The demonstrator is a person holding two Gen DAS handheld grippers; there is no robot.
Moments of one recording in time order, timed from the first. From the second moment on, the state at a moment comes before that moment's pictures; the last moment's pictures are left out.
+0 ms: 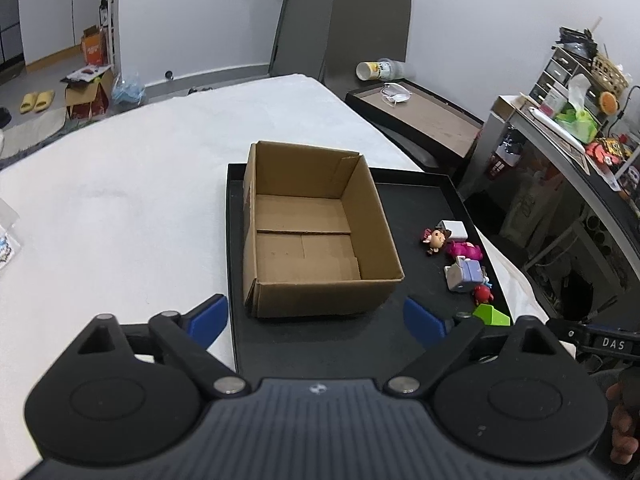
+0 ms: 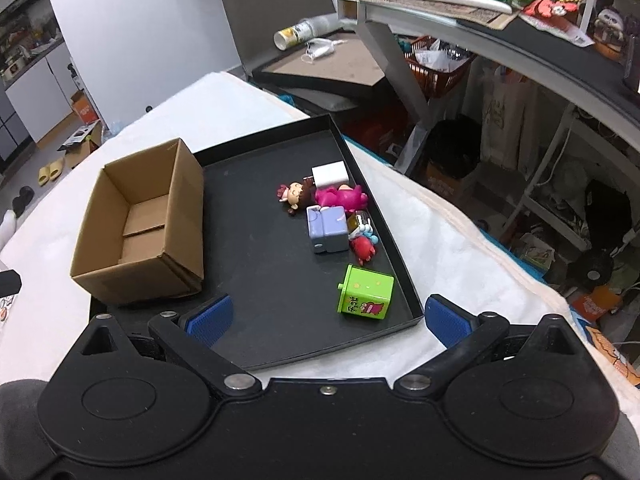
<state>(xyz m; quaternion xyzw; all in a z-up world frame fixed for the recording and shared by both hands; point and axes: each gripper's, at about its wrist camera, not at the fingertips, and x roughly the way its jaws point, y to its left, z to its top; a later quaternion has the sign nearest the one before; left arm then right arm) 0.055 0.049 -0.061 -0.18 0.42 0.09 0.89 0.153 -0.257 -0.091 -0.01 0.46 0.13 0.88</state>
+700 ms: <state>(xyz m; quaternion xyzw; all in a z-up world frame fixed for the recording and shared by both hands) 0.093 0.084 -0.100 -0.22 0.43 0.14 0.87 0.223 -0.251 -0.139 0.01 0.52 0.06 0.85</state>
